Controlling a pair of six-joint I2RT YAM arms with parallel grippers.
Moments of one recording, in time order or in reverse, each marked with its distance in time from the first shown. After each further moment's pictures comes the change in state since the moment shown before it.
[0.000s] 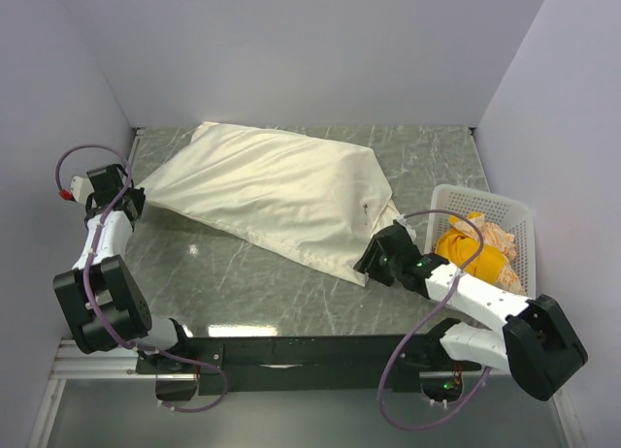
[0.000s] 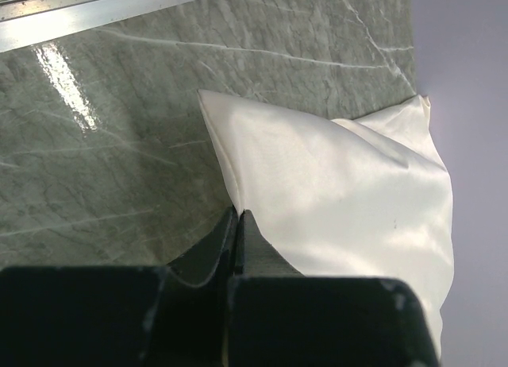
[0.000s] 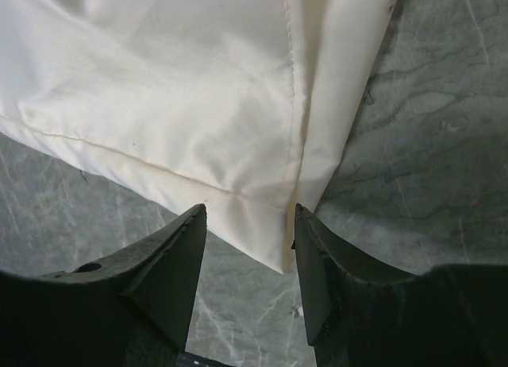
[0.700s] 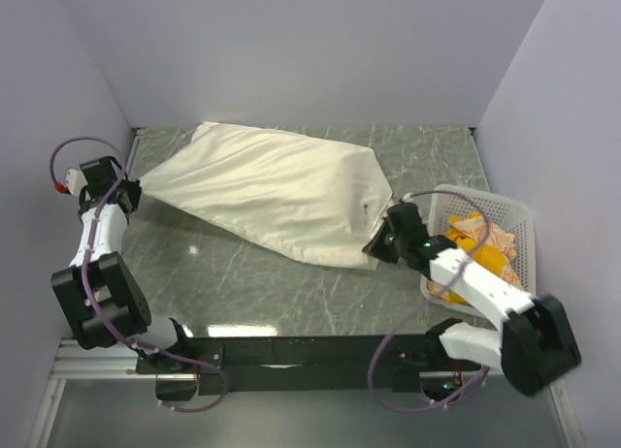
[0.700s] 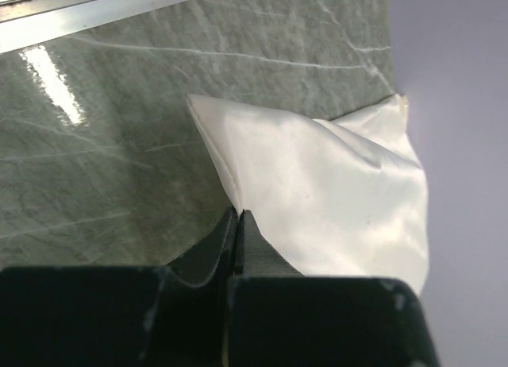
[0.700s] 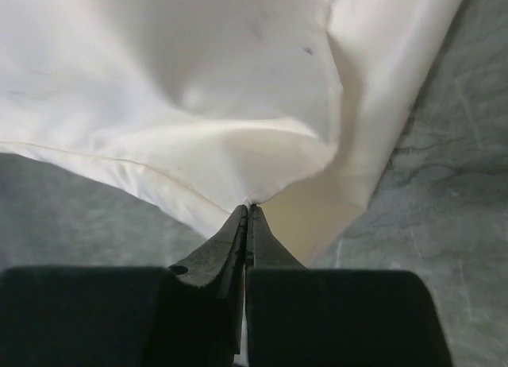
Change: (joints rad) left arm 0.011 0.023 0.066 -0.034 0.038 -0.006; right arm -0.107 0.117 0.126 -0.002 -0.093 -0.081
